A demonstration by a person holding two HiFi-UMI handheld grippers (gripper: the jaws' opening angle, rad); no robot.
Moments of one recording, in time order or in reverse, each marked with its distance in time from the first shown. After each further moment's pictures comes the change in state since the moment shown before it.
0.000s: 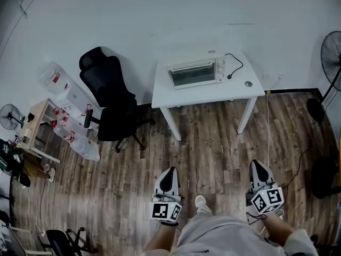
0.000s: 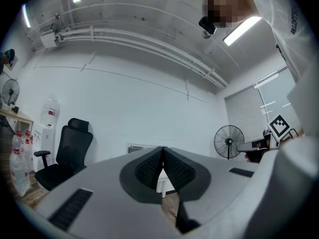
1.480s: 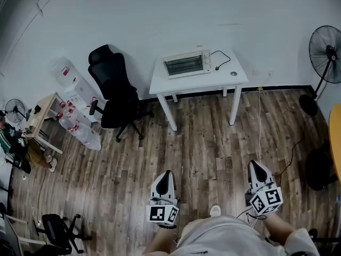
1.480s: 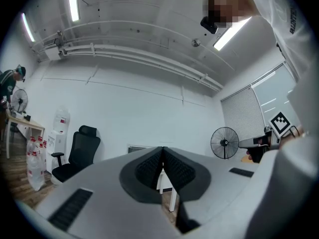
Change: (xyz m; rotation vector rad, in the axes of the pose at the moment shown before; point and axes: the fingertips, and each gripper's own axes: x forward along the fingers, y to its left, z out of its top) left arm -0.211 -0.149 0.019 0.032 -0.038 0.059; right arm -0.246 0.013 -0.003 -0.052 -0.039 0.062
